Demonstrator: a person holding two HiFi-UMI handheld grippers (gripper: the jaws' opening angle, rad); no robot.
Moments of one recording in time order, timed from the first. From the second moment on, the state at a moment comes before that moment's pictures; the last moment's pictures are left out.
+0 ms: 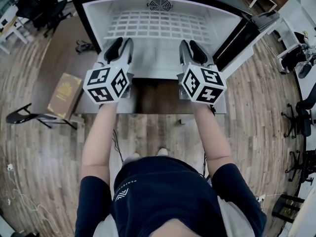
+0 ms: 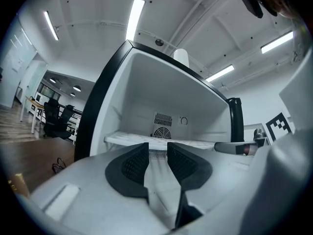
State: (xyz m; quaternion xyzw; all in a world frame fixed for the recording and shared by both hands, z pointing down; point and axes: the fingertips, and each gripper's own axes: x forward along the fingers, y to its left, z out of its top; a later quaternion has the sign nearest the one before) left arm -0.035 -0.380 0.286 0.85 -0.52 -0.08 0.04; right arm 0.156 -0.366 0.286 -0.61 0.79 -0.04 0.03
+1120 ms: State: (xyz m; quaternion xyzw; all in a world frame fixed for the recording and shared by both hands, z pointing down) left arm -0.036 -0.354 0.267 0.85 -0.51 -0.09 0.01; right arm 0.148 -0.348 0.282 -0.61 0.79 -0.02 0.04
